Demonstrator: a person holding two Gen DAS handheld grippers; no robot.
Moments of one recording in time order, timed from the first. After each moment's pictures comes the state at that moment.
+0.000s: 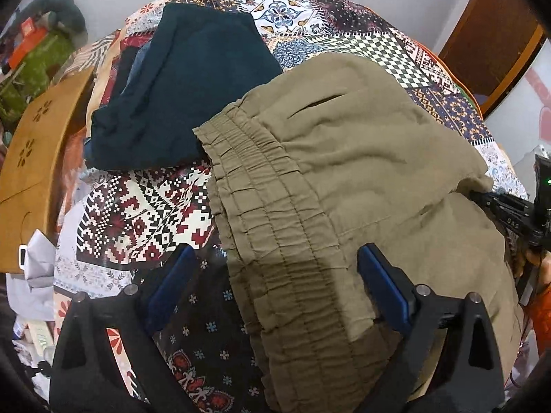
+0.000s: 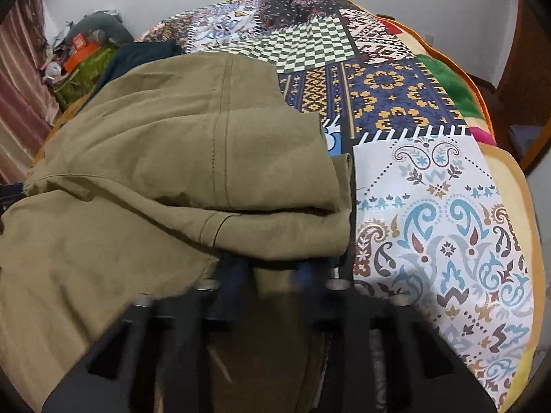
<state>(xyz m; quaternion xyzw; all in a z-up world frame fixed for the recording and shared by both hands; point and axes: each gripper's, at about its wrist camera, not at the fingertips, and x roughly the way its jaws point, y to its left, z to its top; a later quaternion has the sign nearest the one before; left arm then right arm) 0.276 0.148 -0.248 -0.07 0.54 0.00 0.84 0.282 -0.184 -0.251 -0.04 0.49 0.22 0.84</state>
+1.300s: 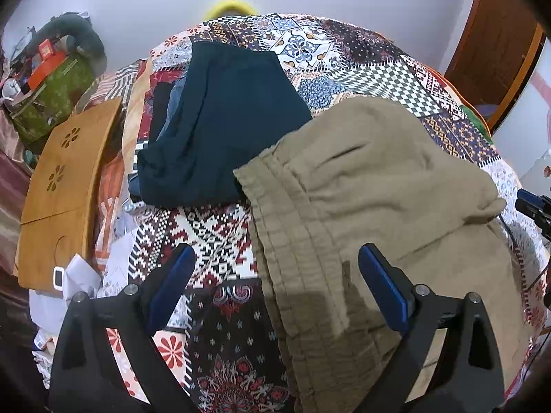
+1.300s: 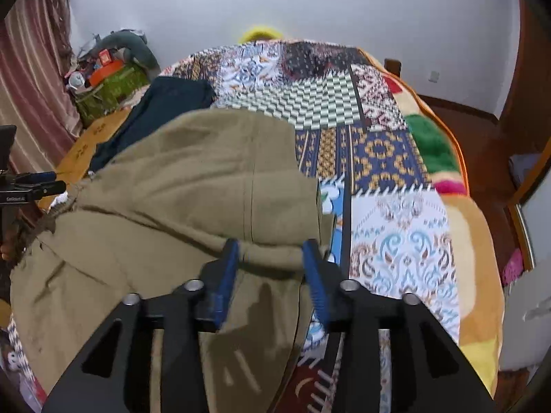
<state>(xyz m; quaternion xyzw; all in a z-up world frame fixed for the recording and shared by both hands) 0.274 0.172 -0.206 -0.03 0.50 0.04 0.87 0.256 -0.185 -0.185 -0.04 0.42 0.25 0.87</state>
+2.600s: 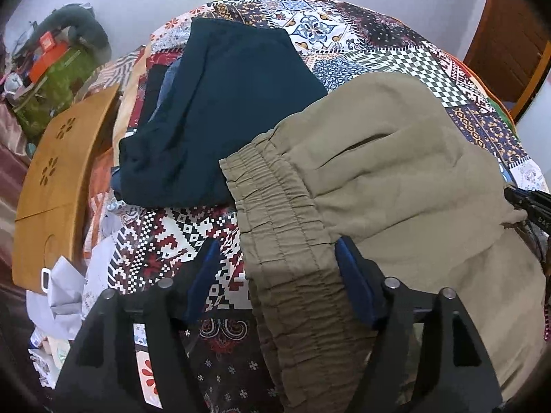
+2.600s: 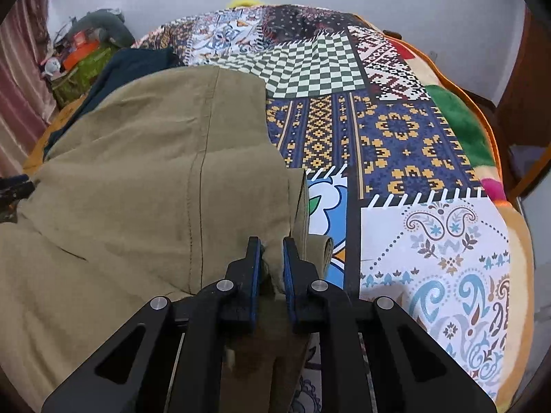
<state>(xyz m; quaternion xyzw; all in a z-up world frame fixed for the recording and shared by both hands) 0.303 0.176 -0.253 -0.03 0.51 0.05 0.86 0.318 -0.163 -0.255 -0.07 0.47 0.22 0.85</state>
